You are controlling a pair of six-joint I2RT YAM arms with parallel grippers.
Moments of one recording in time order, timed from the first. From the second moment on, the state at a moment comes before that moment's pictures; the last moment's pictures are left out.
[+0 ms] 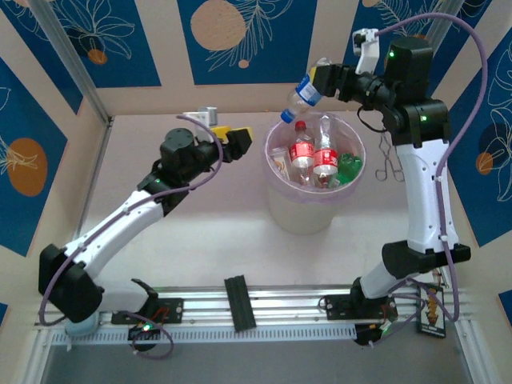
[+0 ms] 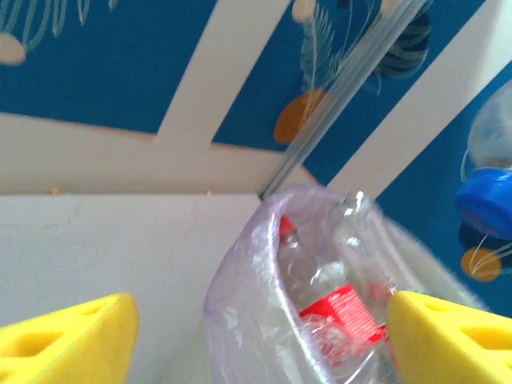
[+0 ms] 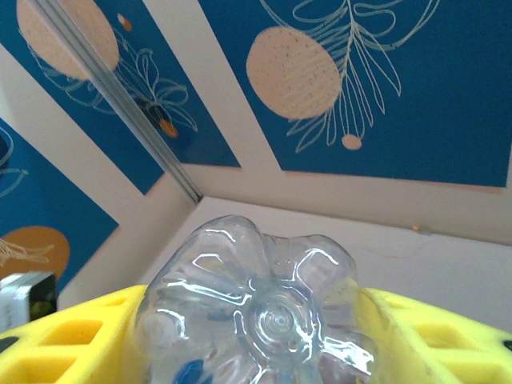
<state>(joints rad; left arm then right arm) -0.62 1.34 1.15 0.10 0.13 -0.54 0.18 1.55 2.17 -0.92 -0.45 0.26</state>
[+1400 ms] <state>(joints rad) -0.69 1.56 1.27 0.08 0.17 -0.59 0.28 1.62 1.93 -1.00 -0.26 0.19</state>
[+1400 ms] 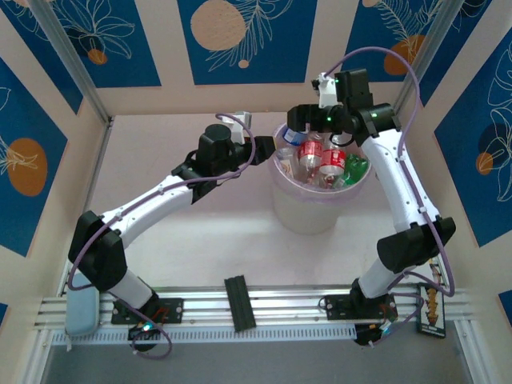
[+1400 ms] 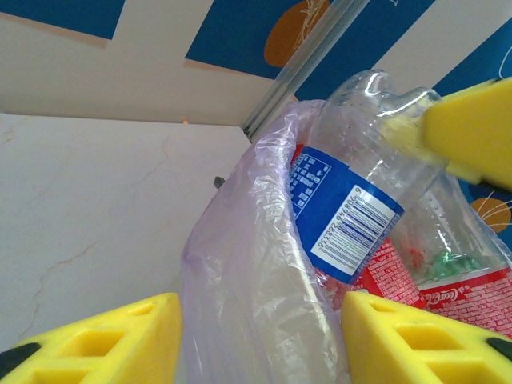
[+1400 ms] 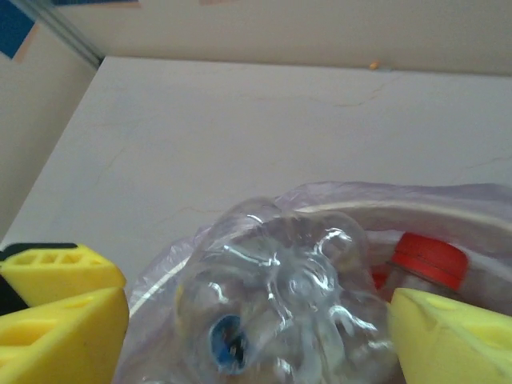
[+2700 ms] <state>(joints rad) -0.69 1.57 1.28 0.08 0.17 -0.59 0.32 1.68 1.99 -1.06 -0.28 0.16</state>
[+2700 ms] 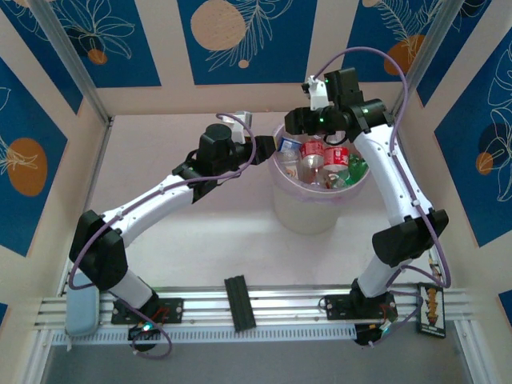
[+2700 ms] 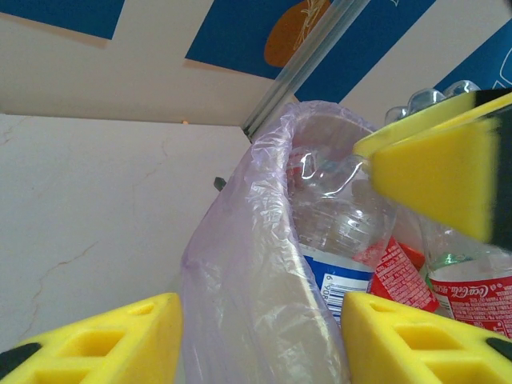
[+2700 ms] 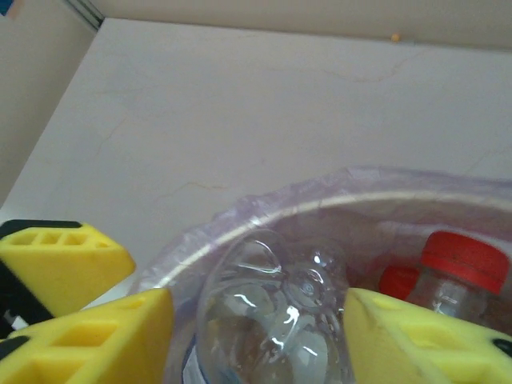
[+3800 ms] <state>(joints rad) -0.69 1.57 1.28 0.08 0.17 -0.59 0.07 1.43 1.69 -1.05 -0.24 0.23</state>
